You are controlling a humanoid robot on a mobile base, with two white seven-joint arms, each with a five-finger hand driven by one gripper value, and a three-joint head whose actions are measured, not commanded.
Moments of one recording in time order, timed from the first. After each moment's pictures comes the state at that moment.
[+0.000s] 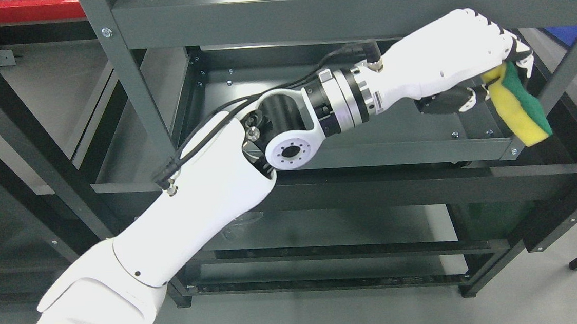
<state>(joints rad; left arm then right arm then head) -1.11 0.02 -0.87 -1.39 -0.41 -0.33 -0.16 -0.07 0.00 -0.21 0.00 -0.11 0.08 -0.07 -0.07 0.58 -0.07</state>
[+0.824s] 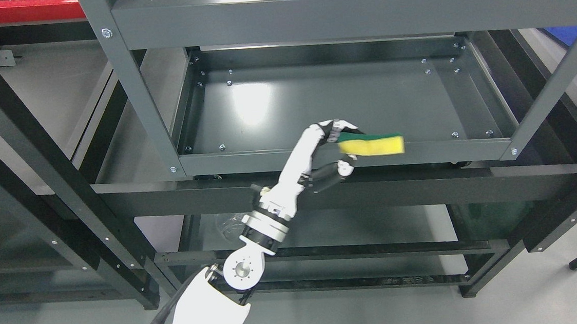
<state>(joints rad) -0.46 0.00 -0.53 -1.41 0.02 -0.28 0.09 -0.07 0.00 -0.21 0.00 -0.11 0.08 -0.07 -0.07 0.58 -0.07</state>
